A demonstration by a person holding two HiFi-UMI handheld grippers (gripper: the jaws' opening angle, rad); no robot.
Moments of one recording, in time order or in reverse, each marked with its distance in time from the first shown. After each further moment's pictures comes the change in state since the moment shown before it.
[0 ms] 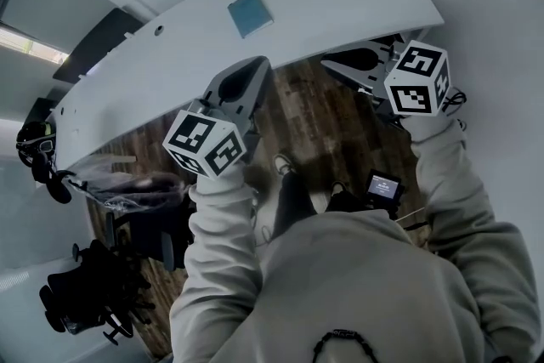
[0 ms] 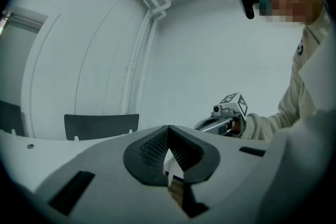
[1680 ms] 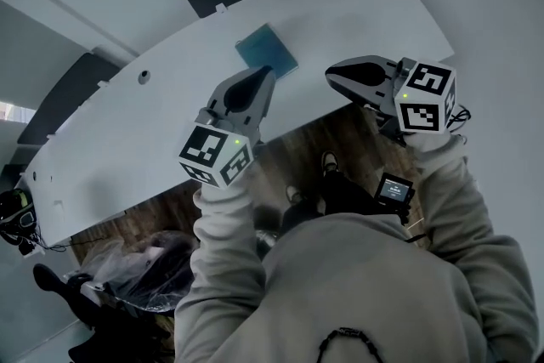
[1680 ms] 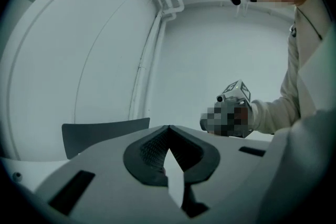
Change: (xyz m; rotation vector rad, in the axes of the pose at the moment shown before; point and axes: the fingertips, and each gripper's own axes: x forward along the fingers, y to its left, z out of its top) left arm 0.052 0.297 0.014 -0.016 -0.038 -0.158; right arm 0.228 -0.139 0.091 0.067 0.086 -0.167
